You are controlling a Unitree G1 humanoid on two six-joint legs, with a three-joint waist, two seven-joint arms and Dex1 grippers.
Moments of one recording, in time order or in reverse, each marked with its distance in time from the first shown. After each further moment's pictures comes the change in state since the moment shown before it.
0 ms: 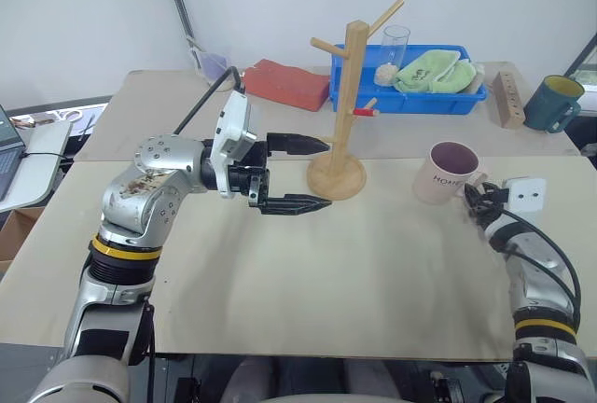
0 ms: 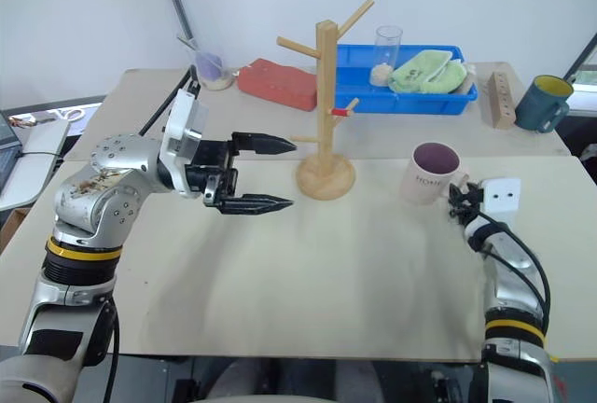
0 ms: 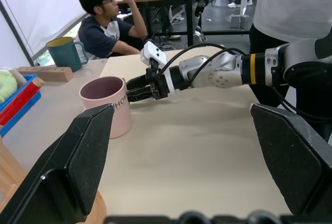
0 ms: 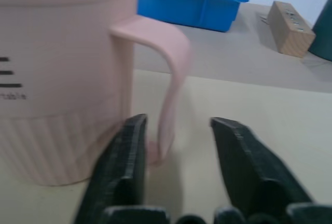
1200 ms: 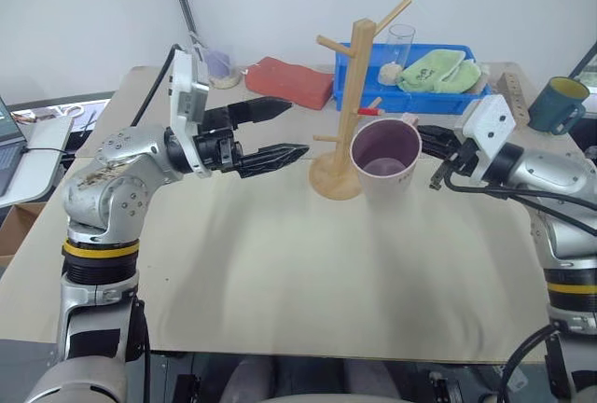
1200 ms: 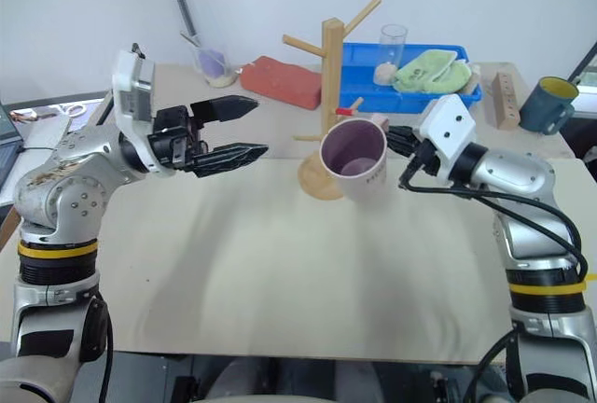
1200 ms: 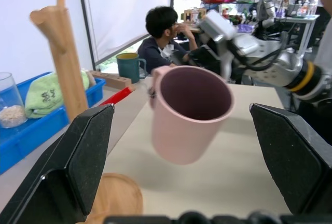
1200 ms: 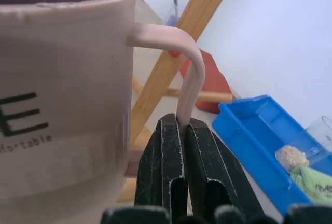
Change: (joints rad) left arm 0.019 0.032 0.183 -0.034 -0.156 0.160 0.198; right arm -0.207 -0.239 0.273 -0.603 0.078 0.320 0.406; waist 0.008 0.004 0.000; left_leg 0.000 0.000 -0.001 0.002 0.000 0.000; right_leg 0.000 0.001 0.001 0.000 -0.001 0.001
